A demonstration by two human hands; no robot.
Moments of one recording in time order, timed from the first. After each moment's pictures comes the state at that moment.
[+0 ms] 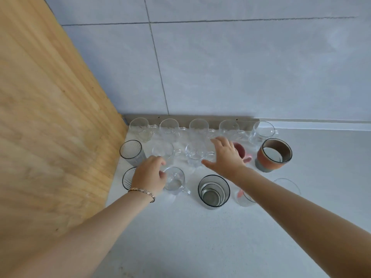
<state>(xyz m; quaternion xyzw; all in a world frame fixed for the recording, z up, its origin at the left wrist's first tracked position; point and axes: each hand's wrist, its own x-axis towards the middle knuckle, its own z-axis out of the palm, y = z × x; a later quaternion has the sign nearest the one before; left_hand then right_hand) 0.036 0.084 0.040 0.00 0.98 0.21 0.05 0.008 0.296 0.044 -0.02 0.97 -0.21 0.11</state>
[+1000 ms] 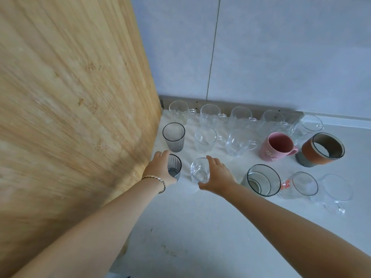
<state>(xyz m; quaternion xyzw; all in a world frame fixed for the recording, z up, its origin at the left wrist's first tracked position) 0.044 -0.036 0.005 -0.07 0.96 0.19 0.22 0.052 0.146 -0.010 -0.03 0.94 -0.23 0.24</state>
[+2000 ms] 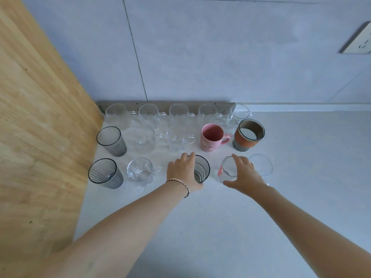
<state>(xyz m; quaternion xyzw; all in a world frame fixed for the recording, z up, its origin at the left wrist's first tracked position) 0.069 0.188 -0.002 0.16 0.97 0.08 0.19 0.111 0.366 0.010 0.13 0.95 -0.19 0.20</state>
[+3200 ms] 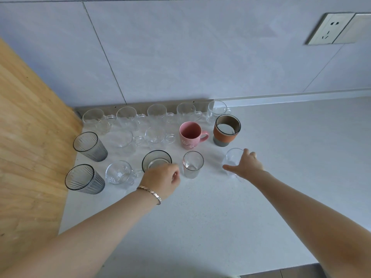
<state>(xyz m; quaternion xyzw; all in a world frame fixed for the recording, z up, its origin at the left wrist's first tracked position) 0.091 0.182 0.022 0.22 0.95 0.18 0.09 0.107 0.440 -0.005 0.30 0.91 -0.19 0.19</state>
